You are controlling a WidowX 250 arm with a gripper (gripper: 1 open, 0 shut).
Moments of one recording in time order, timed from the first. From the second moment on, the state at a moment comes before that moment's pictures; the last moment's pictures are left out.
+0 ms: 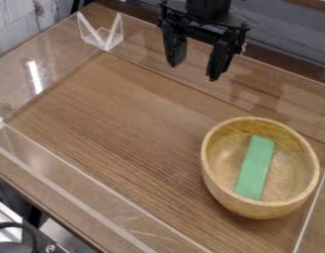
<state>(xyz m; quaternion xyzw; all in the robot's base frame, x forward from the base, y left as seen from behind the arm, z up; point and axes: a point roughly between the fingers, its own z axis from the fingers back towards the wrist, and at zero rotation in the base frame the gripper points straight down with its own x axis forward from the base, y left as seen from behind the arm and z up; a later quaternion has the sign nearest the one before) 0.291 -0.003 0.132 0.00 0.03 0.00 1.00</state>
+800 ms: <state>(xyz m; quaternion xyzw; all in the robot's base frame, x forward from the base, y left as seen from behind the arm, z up) 0.264 -0.121 0.091 -0.01 0.03 -0.05 1.00</state>
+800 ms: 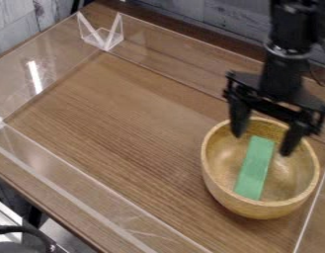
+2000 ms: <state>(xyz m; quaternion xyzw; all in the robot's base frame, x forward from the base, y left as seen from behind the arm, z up) 0.275 -0.110 0.064 -0.03 0.02 -0.05 1.00</state>
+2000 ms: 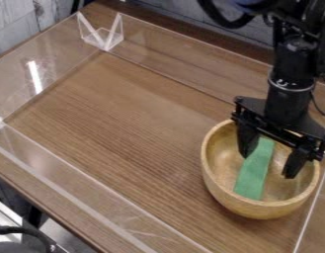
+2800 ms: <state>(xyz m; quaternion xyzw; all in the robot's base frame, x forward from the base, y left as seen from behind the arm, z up) 0.277 -0.103 0.058 -0.04 0.02 -0.05 1.00</state>
